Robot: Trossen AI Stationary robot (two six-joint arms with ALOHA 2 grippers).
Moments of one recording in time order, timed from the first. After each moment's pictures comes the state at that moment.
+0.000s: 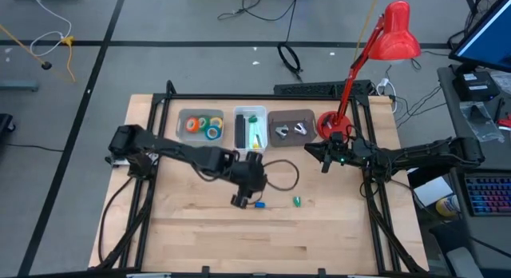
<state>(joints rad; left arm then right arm) -0.19 1.80 1.52 -0.68 -0.09 0.22 -0.08 0.79 0.07 0.66 0.21 0.56</state>
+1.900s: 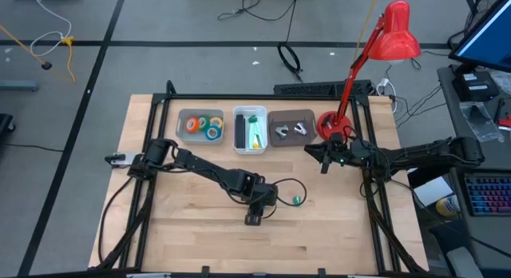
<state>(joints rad) -0.22 2.14 1.51 -0.53 0.10 -0.14 -0.08 0.79 0.07 0.61 0.20 0.56</state>
